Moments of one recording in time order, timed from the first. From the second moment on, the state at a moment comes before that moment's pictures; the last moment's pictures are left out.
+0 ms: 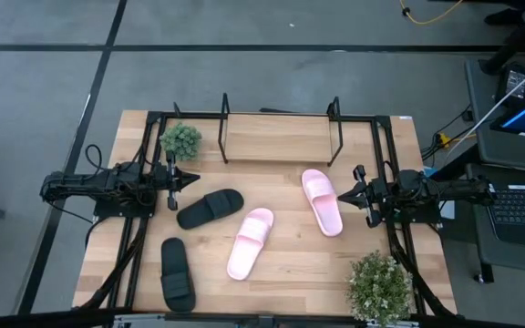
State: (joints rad) left arm 0.01 0.00 0.08 -0.10 -0.19 0.06; right arm 0.08 0.00 0.01 0.03 -0.08 0.02
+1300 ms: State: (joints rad) left arm 0.01 0.02 0.08 -0.08 0.04 0.04; right arm 0.08 0.00 0.01 0.05 -0.19 -0.03
